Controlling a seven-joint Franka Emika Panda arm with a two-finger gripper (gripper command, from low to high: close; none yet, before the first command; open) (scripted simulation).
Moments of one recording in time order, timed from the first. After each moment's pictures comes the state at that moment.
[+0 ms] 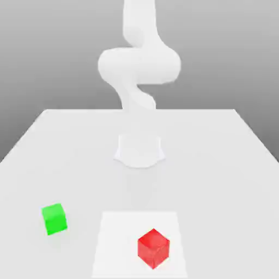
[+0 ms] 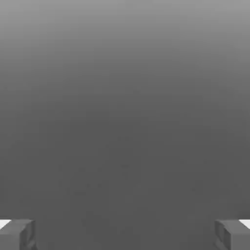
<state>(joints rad) 0.04 -0.71 -0.03 -2.33 0.02 2.34 0.72</state>
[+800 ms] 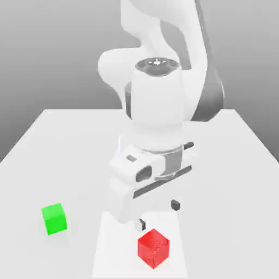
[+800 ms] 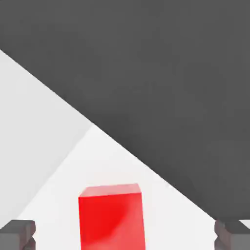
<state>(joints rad) 0.21 0.16 -0.13 -2.57 0.06 2.74 0.08</state>
